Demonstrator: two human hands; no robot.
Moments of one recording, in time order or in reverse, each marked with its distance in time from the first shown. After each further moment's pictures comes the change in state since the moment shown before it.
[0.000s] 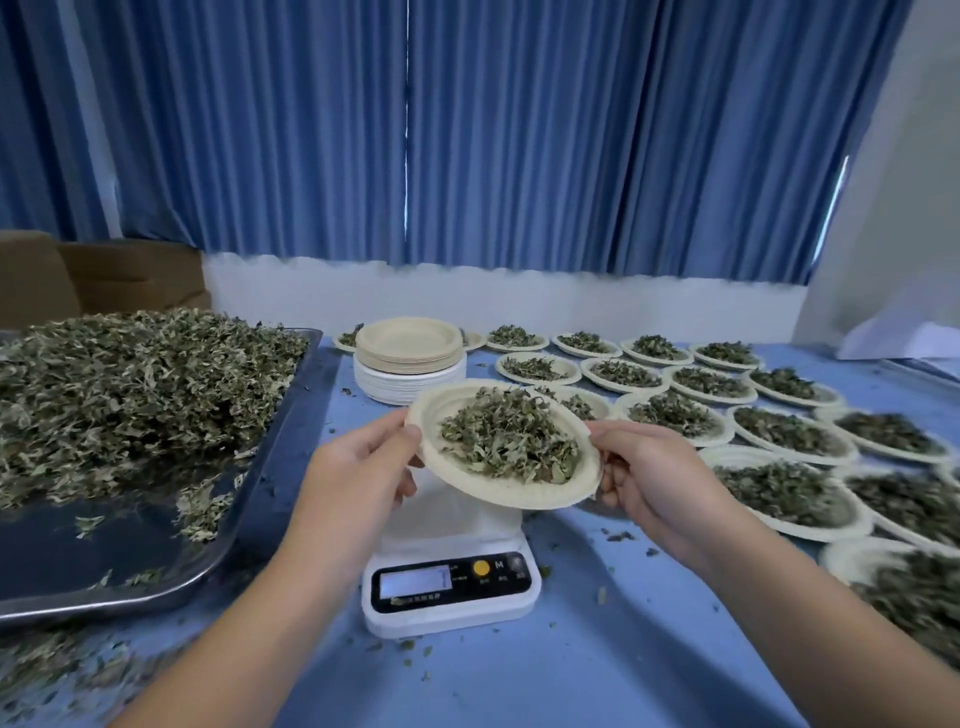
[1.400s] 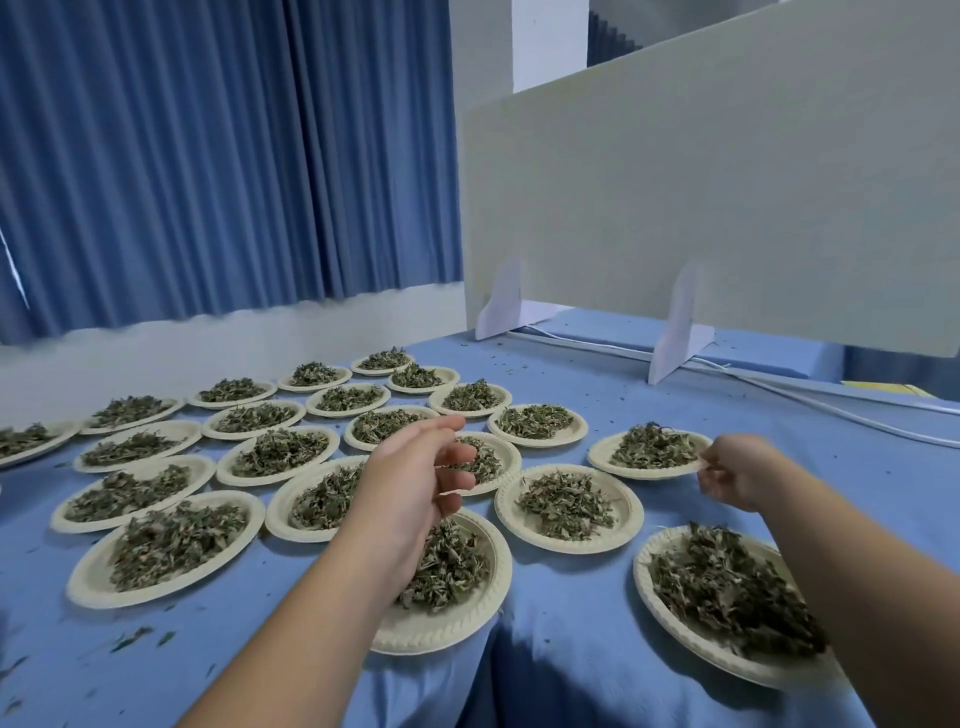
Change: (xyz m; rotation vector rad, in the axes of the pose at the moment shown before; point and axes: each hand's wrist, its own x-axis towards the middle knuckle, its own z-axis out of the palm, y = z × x) left_hand -0.151 0.066 0.384 -0.306 -0.732 -0.275; right_hand -0.170 -0.022 -0.520 0.094 1.066 0.243
